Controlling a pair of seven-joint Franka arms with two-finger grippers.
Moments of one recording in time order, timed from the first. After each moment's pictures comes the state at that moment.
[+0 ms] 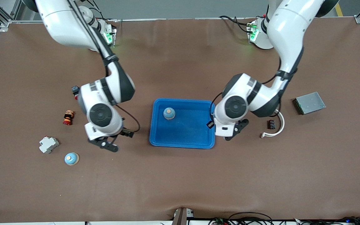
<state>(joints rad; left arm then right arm) -0.32 0.69 -0.32 -1.49 0.10 1.97 -1.36 0.40 0.61 -0.07 -1.46 -0.07 1.90 0.68</state>
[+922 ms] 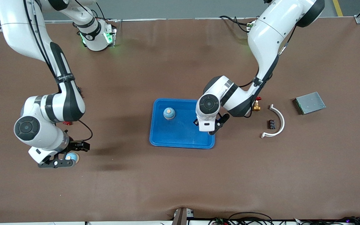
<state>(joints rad) -0.40 0.78 -0.32 -1.49 0.14 2.05 -1.53 0.13 0.64 -0.07 -1.50 -0.07 2.18 0.02</state>
